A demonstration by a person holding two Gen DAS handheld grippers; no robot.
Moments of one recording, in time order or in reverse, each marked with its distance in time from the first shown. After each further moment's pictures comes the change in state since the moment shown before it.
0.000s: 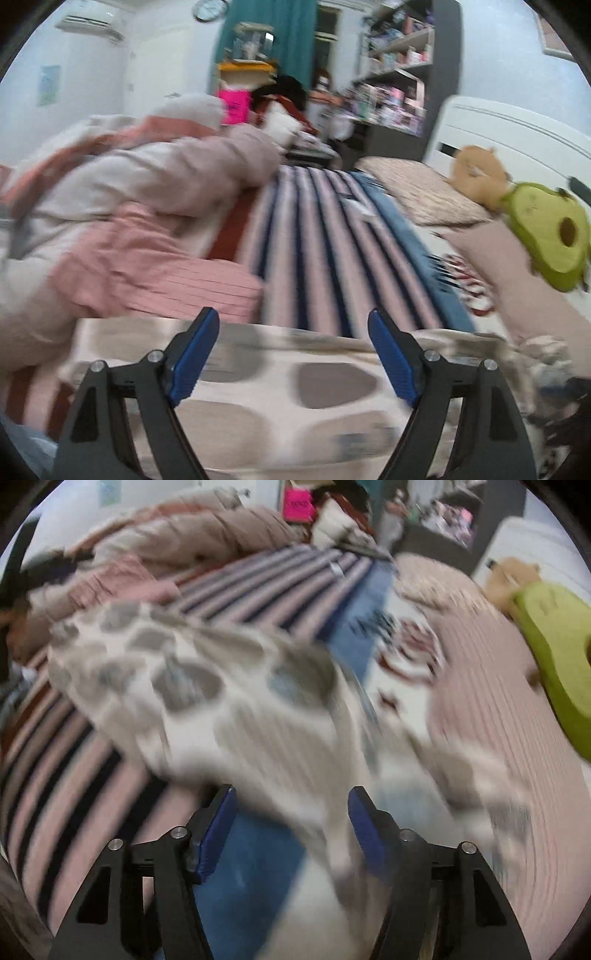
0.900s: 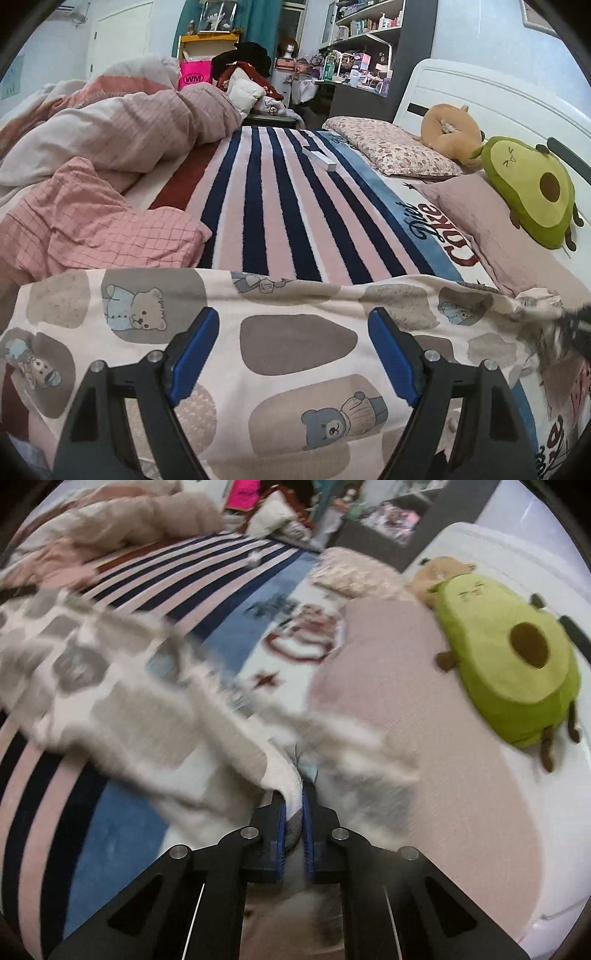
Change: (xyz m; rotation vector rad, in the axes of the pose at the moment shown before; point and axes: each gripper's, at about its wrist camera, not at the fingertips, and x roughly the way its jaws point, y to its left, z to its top) left arm 0.049 -0.013 -0.055 0.044 0.111 -0.102; right arm -0.012 -0.056 0.005 0.004 0.021 -0.348
